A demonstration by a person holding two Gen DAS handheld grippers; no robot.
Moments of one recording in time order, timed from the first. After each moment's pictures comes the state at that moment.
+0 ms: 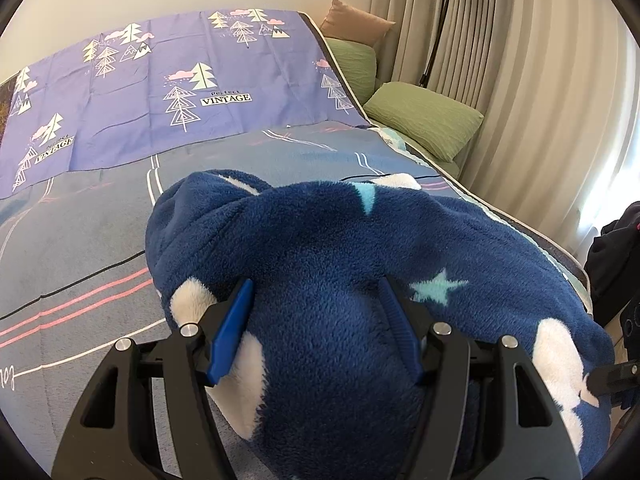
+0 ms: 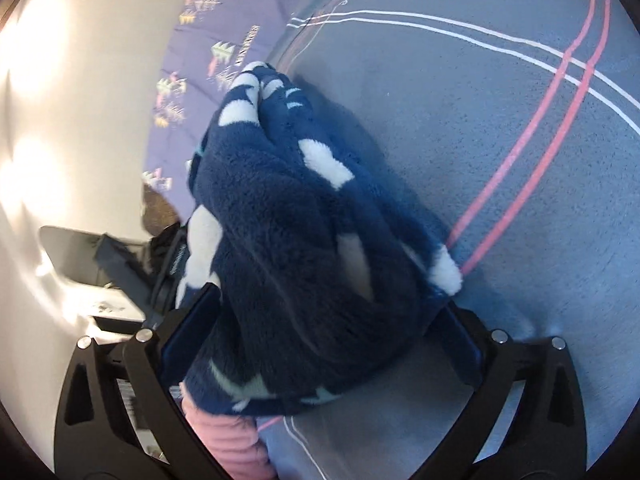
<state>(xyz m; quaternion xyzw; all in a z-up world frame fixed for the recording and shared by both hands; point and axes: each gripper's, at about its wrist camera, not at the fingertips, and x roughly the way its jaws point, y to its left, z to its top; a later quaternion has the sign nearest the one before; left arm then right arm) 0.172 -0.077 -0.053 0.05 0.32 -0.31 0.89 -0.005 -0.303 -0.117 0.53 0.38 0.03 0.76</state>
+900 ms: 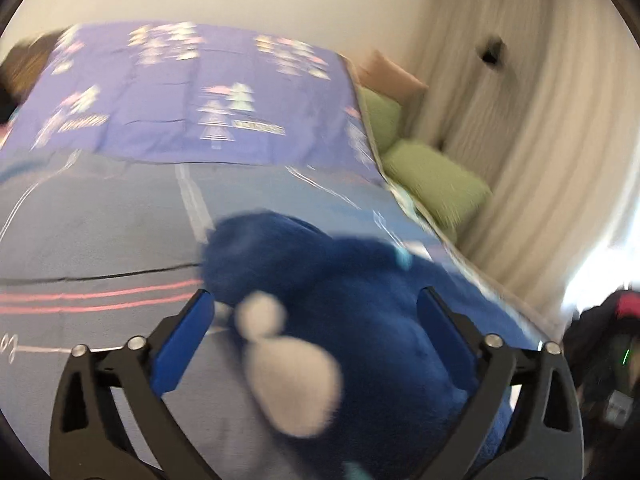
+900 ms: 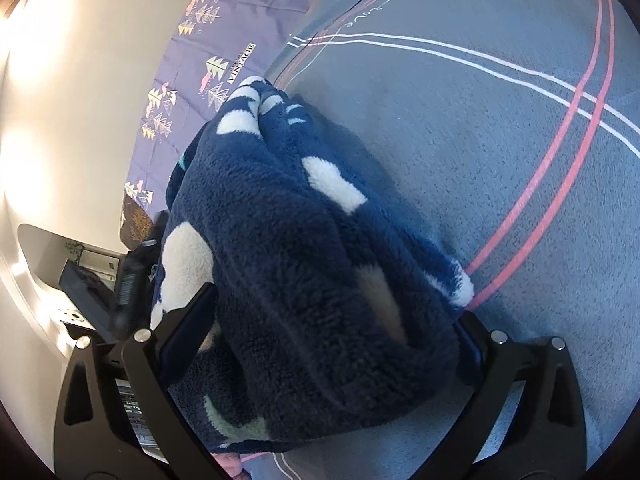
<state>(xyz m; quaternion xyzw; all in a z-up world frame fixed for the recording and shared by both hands) 0.187 -0.009 -0.028 -0.09 0.29 -0.28 0.91 0.017 -0.283 -0.111 0.49 0.36 0.00 0.79</state>
